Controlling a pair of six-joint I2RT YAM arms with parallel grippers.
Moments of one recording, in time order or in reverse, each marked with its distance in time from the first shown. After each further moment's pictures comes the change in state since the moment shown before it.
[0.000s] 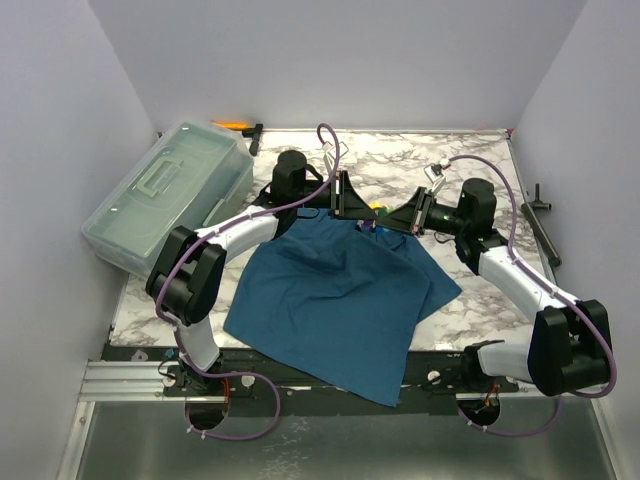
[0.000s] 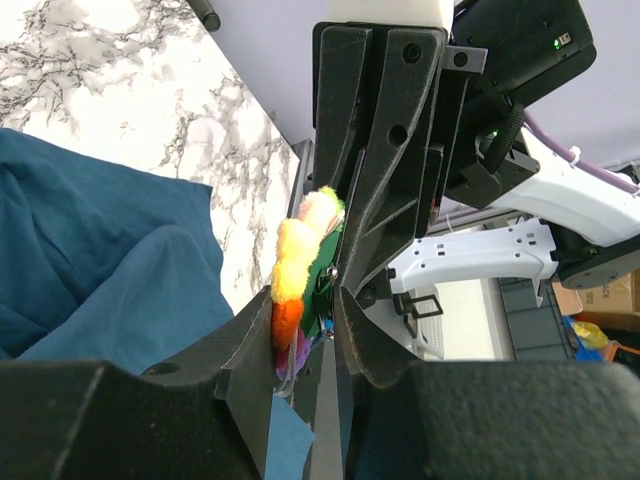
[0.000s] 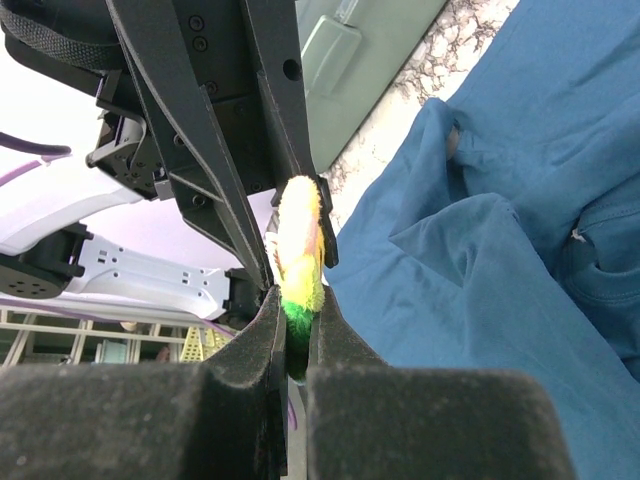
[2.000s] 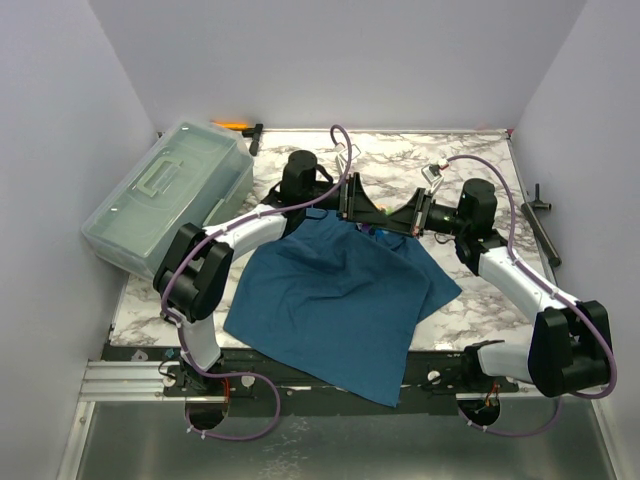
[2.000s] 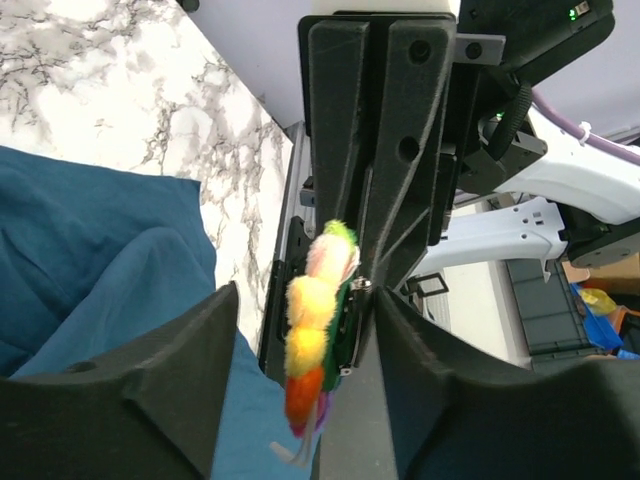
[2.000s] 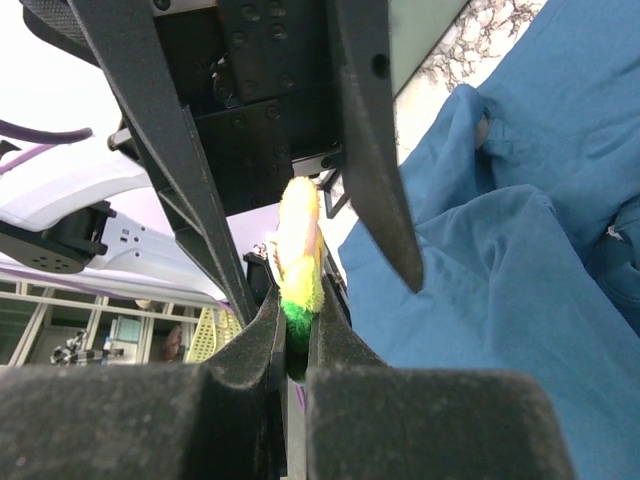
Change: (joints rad) left arm -0.039 0.040 0.055 -0.010 0.037 0.034; right arm -0.005 -0.003 -0.005 0.029 -0.056 0.011
